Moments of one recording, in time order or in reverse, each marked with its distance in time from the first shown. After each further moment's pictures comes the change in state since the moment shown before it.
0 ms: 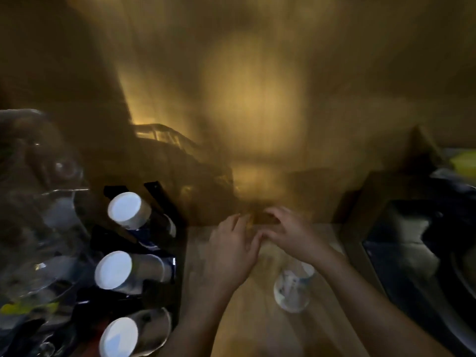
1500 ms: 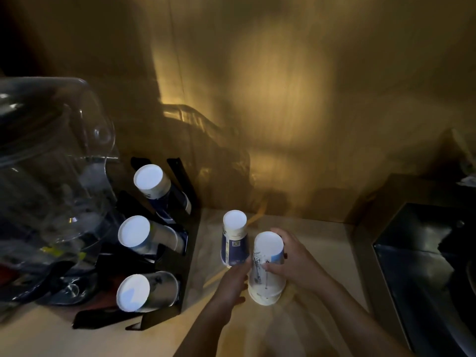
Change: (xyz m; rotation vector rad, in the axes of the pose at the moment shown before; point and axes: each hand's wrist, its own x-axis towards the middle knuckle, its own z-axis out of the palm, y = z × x) left_hand -0.081 -0.030 0.068 -0.997 -0.369 -0.910; right_hand -0.049 0.032 0.055 0.318 -0.159 0.056
